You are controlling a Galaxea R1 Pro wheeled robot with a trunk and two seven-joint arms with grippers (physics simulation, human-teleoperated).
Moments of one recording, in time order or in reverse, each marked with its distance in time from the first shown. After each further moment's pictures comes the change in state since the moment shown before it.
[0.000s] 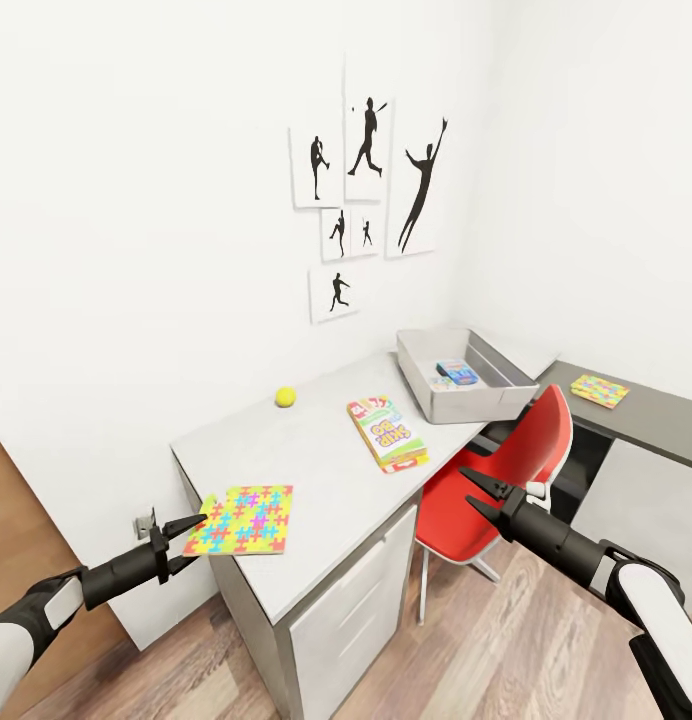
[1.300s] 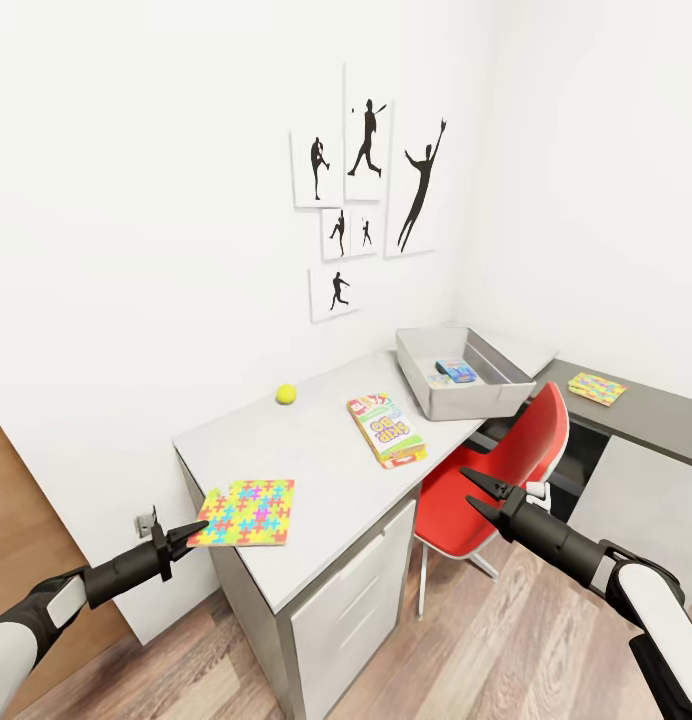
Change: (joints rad) left arm -0.001 -0.009 0.017 -0.001 0.010 0.008 0.002; right arm 0.000 0.000 0.000 0.000 0.000 0.000 0.000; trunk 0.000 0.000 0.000
